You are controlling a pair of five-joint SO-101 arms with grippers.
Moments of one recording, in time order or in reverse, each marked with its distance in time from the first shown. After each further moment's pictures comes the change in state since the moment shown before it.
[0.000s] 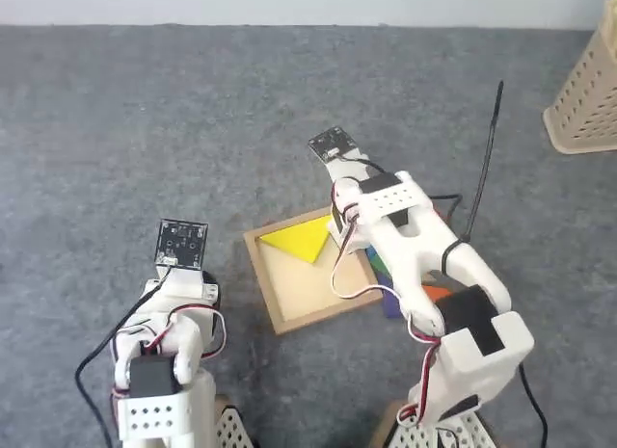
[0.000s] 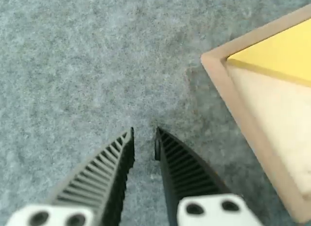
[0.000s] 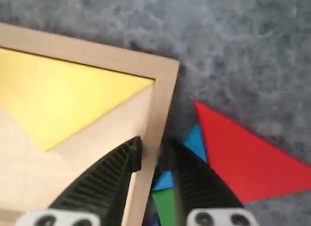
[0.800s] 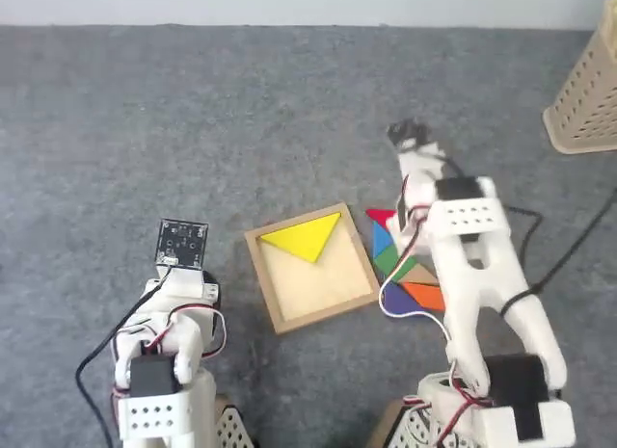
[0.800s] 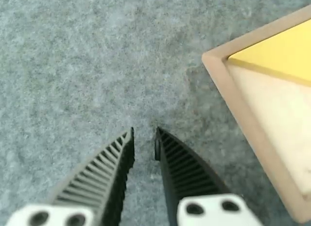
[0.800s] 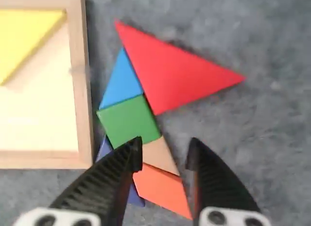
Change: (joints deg) left arm 0.0 0.0 0.0 0.0 0.0; right arm 14.0 -22.5 12.4 9.5 4.0
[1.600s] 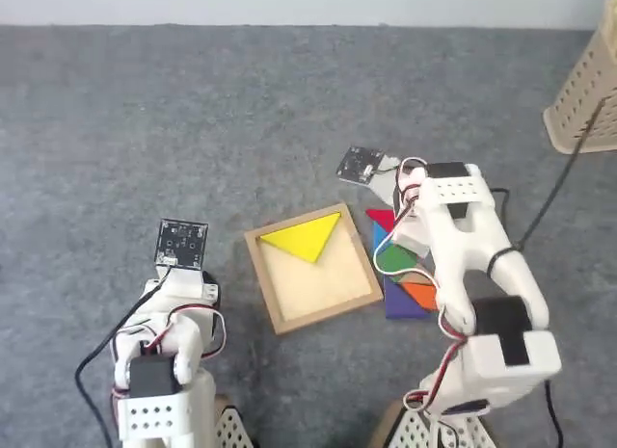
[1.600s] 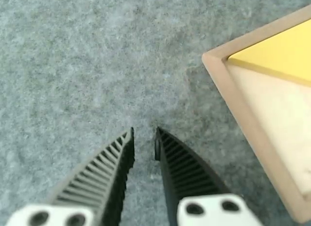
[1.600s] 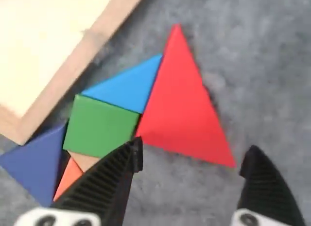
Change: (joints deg) left arm 0.0 0.0 0.0 0.0 0.0; right arm 1.1 18.5 -10.5 -4.1 42.7
